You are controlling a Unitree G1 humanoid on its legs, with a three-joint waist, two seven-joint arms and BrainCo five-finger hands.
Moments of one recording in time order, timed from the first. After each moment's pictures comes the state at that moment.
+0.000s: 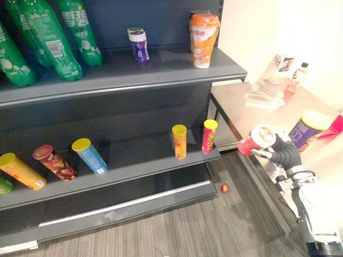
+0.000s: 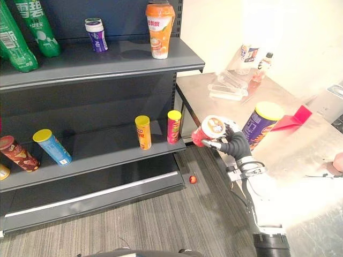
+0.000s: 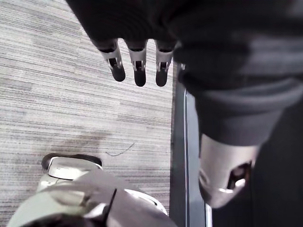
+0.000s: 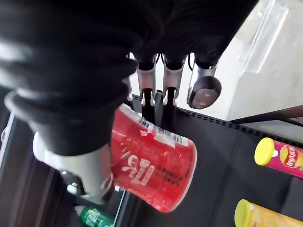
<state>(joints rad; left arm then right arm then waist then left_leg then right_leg) 0.31 0.07 0.20 0.92 -0.13 -0.07 0.23 -0.03 -0.38 -0.12 -0.15 0.20 -0.19 0.27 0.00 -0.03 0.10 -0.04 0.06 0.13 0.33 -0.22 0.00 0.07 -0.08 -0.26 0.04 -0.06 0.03</state>
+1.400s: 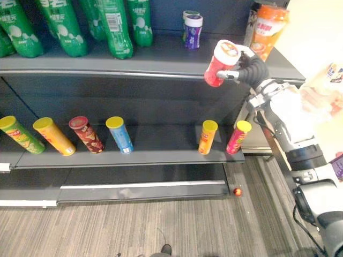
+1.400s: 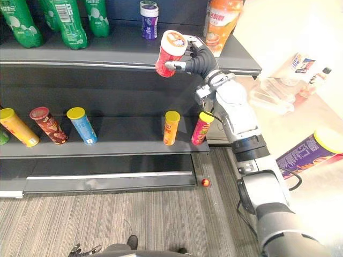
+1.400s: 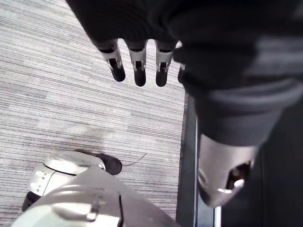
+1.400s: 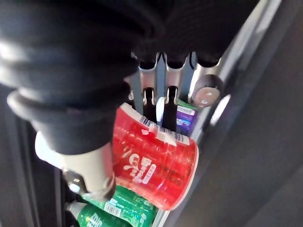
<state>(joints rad) 0.28 0.12 0.16 0.90 -0.06 -0.06 0.21 -0.93 -0.48 0.17 0.30 0.37 0.19 0.19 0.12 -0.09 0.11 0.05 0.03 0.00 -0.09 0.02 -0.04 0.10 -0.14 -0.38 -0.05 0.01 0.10</state>
